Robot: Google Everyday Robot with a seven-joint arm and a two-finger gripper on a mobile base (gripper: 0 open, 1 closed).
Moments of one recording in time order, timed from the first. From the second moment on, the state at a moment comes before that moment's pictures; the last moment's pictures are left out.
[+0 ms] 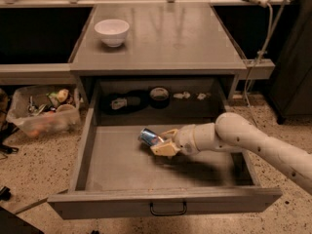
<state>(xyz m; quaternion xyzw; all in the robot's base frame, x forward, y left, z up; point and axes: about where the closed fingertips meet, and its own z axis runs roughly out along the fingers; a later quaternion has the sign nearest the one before) 0.565 -0.026 0.618 -0.45 0.75 0.33 0.36</state>
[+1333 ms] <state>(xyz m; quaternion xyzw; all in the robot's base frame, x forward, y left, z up) 0.565 -0.026 0.622 -0.45 0.75 0.33 0.36</state>
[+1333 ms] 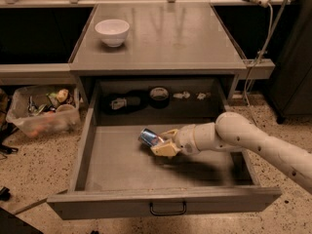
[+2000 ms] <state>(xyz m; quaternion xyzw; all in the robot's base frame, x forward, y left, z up) 0.565 -0.026 0.622 -0.45 0.75 0.33 0.36</state>
